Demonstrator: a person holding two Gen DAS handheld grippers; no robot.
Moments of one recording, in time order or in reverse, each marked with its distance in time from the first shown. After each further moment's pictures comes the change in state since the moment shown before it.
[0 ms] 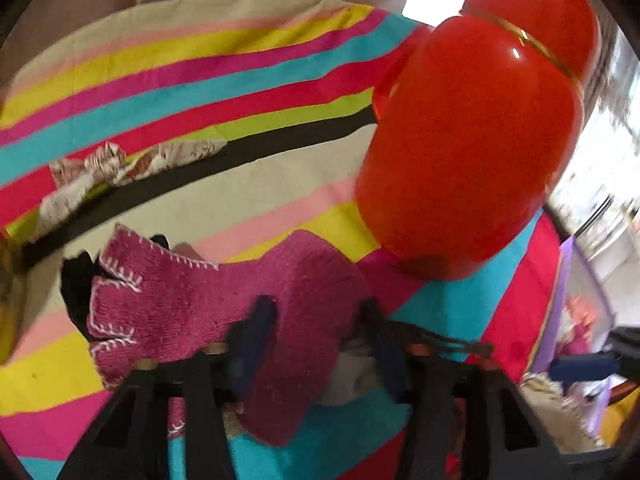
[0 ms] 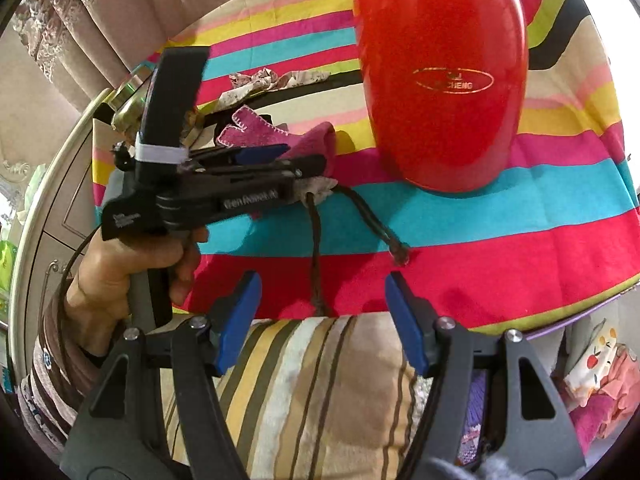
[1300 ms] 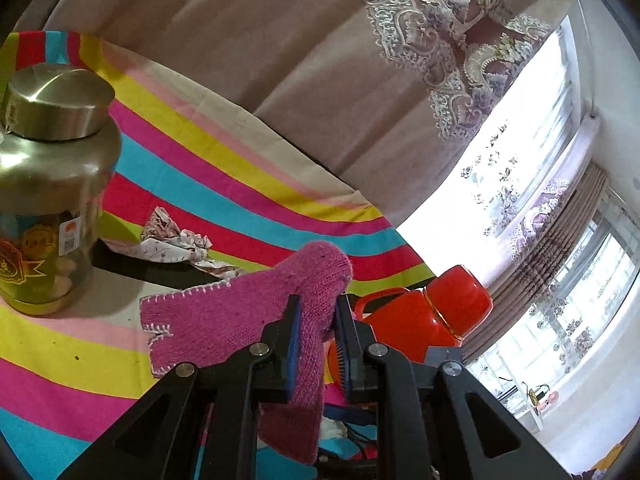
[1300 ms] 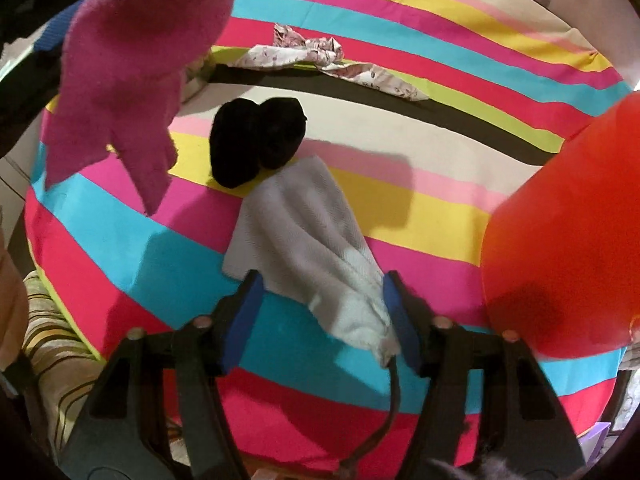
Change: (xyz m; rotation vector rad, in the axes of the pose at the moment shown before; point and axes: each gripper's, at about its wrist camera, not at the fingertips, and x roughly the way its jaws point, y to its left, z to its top) left arm -0.138 0.115 -0.025 -0.438 -0.537 -0.284; right arm 0.121 0.084 0.070 -0.361 0.097 -0.184
